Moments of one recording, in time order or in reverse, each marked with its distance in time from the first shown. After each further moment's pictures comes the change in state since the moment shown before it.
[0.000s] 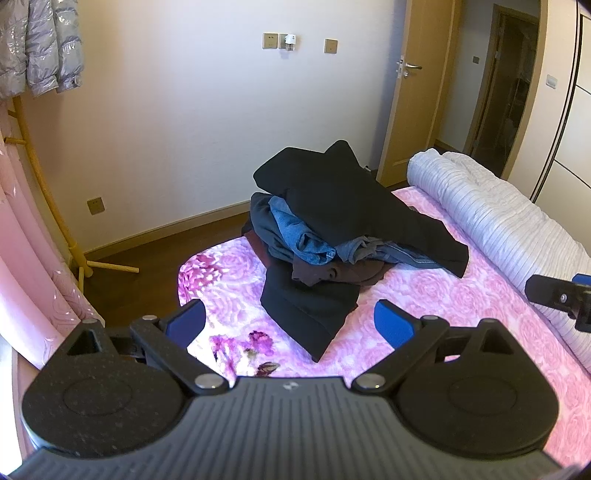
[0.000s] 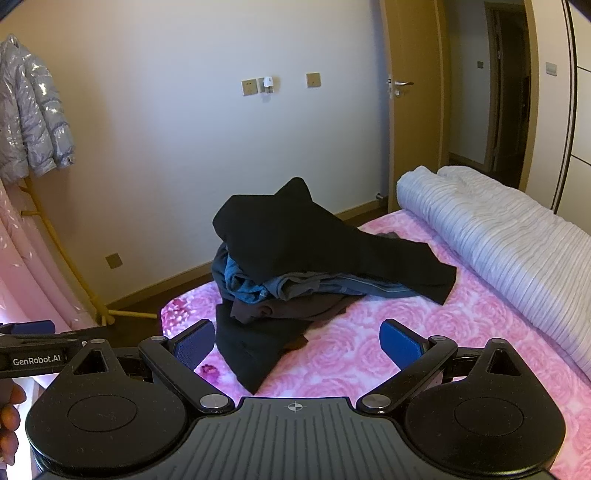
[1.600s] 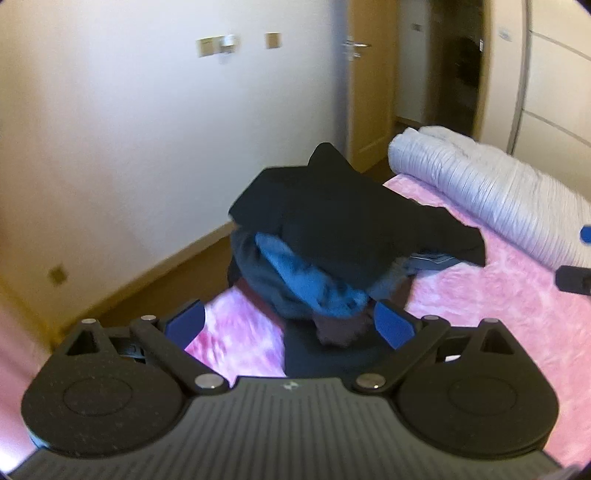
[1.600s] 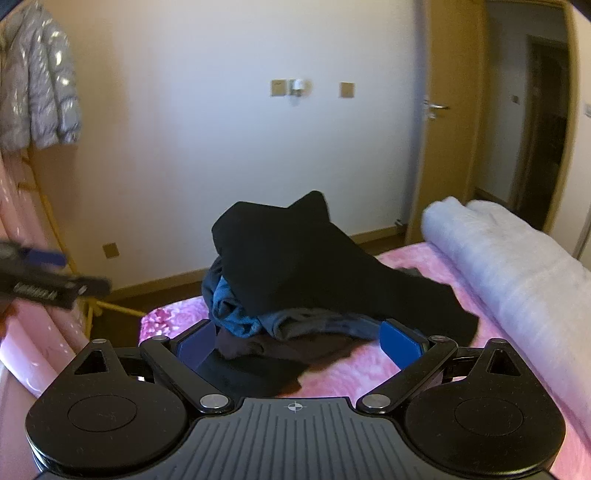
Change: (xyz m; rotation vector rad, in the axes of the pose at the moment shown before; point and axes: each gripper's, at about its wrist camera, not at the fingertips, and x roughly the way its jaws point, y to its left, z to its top) left arm 0.186 0.053 0.101 0.266 -0.028 -0.105; right arm 0.136 -0.001 0.036 -0.181 -0.034 0.024
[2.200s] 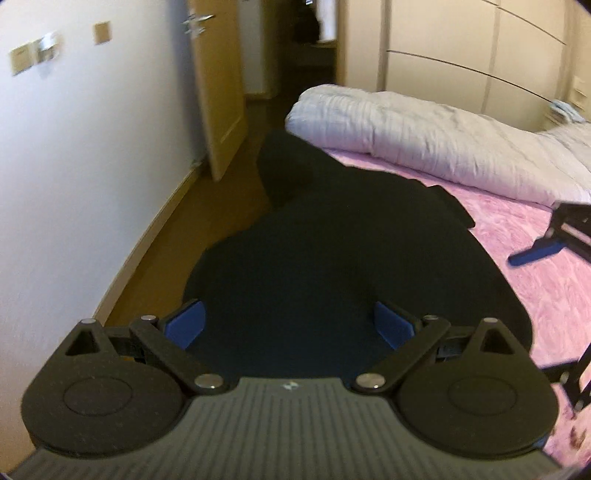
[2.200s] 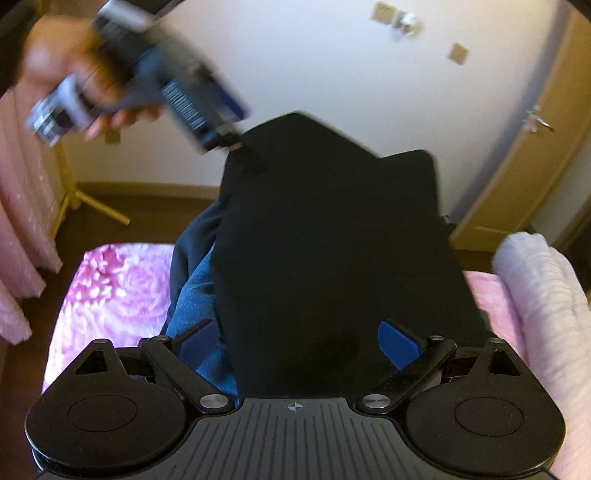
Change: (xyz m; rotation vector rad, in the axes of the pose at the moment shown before) left arm 0.316 0.096 0.125 0.383 0.026 -0.494; right arm 0.300 0.058 0.020 -0.345 0.235 0.044
